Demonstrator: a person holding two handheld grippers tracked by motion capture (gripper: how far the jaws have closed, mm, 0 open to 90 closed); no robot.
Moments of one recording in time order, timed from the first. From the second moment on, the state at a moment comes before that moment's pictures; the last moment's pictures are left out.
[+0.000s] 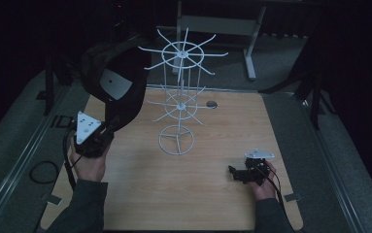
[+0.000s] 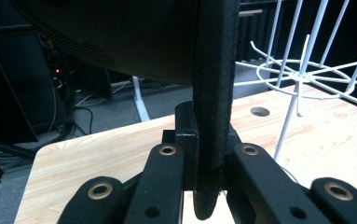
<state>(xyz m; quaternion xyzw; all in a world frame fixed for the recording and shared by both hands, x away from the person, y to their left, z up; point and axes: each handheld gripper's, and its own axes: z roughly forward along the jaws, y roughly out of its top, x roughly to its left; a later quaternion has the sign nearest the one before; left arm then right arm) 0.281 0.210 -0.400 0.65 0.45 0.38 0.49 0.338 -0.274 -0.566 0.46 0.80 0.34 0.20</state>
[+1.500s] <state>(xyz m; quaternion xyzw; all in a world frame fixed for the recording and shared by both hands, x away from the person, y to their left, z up) 0.283 0.196 -0.414 0.67 0.42 0.36 0.49 0.338 -0.274 -0.566 0.46 0.80 0.33 0.20</state>
